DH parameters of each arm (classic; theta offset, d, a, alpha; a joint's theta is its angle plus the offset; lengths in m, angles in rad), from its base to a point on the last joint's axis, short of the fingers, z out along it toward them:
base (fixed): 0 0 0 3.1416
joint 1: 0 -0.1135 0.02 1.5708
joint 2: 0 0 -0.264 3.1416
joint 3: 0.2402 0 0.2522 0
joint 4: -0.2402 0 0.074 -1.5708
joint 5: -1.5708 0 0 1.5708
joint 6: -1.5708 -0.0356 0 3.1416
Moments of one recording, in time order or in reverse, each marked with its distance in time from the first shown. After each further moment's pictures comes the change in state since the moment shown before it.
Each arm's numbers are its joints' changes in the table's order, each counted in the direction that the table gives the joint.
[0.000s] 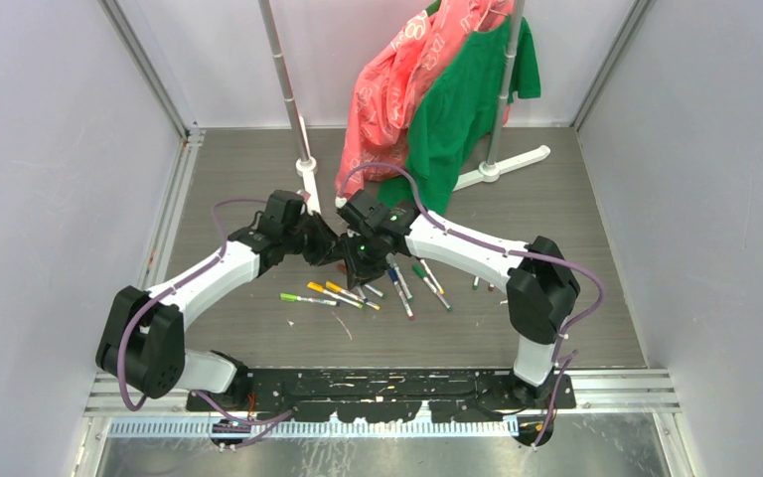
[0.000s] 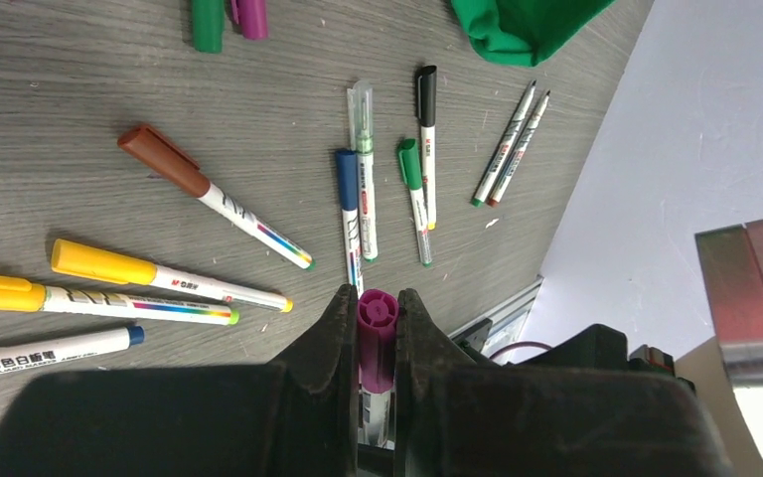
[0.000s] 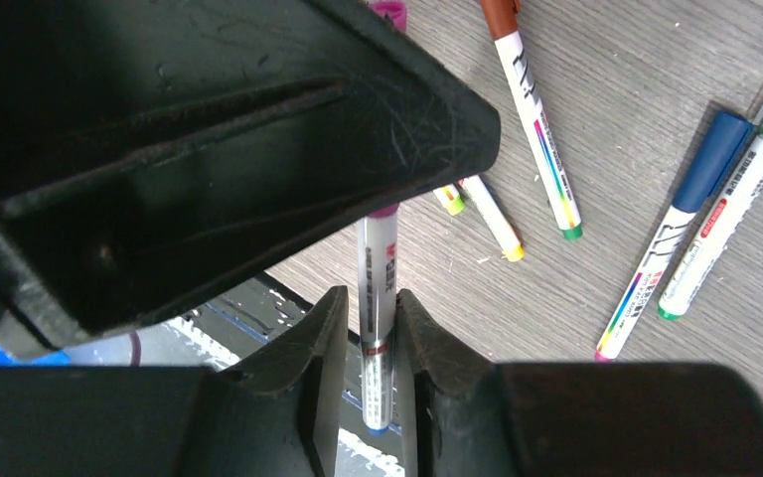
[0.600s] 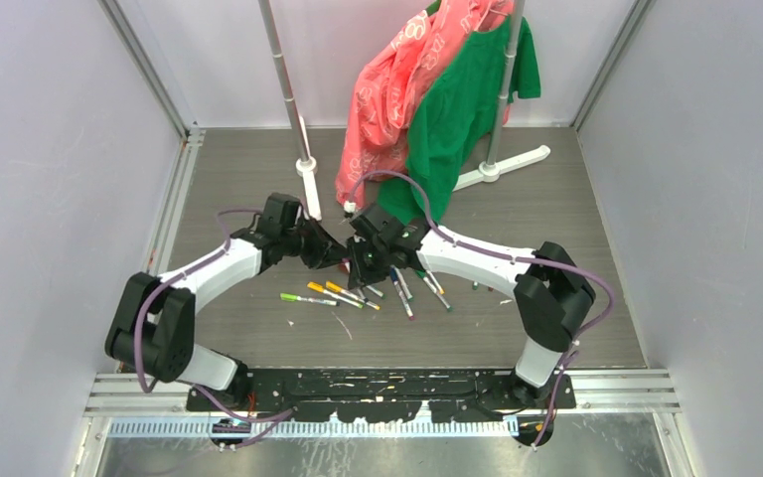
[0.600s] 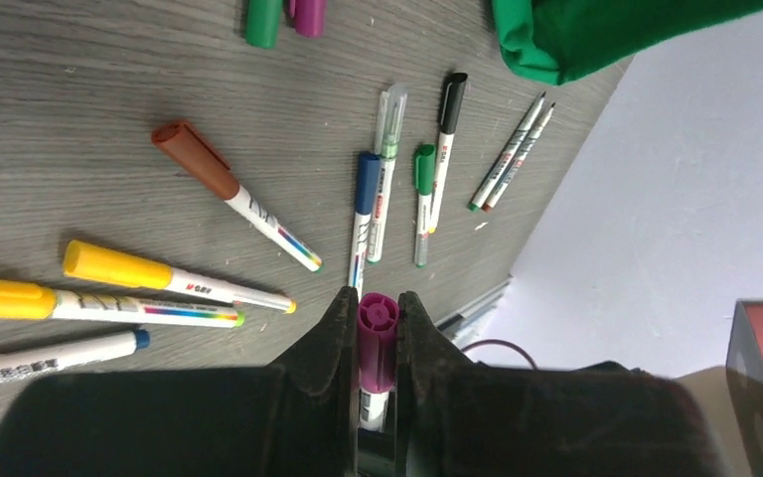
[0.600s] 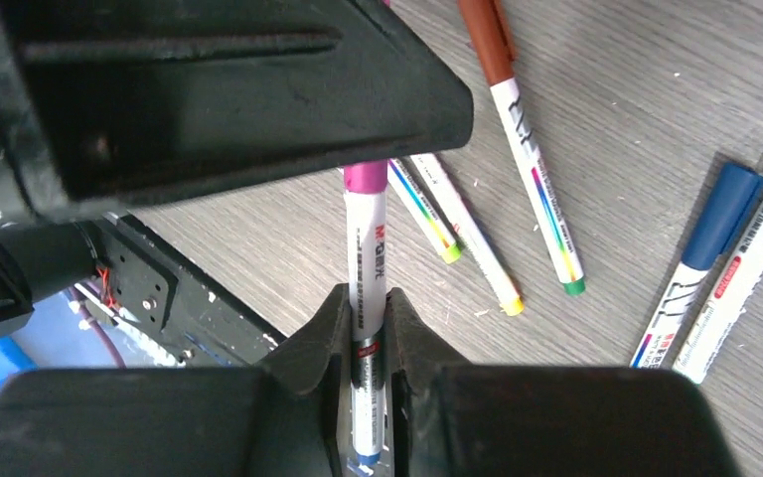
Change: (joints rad) left arm -0.069 0.051 -0.036 0.037 -0.053 0.058; right arm 0.003 -0.061 -0.194 0.236 -0.005 -0.017
